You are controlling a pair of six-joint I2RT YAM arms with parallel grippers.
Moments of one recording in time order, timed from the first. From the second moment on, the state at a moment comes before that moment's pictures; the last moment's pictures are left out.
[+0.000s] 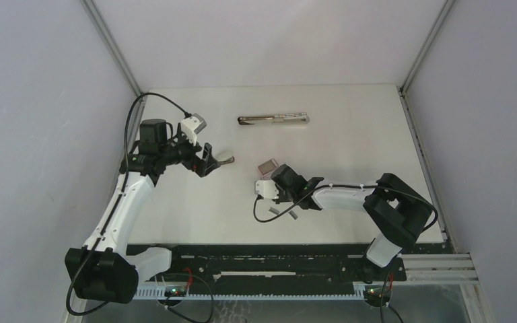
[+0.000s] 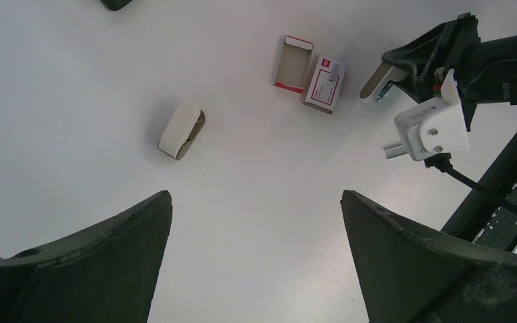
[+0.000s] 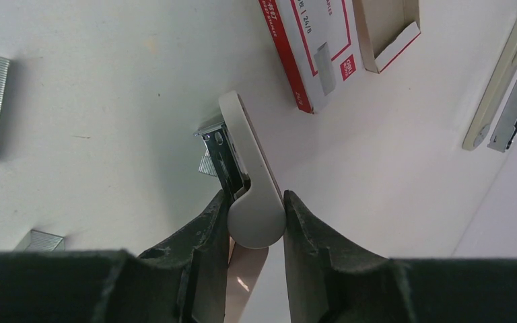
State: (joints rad) left arm -0.10 1.12 1.00 -0.56 0.63 0.31; right arm 0.89 1.63 0.81 -0.17 0.25 -0.83
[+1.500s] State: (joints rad) left arm -0.10 1.16 0.98 -0.54 0.67 0.30; right arm 0.74 1.53 0.92 -0.36 -0.05 -0.64
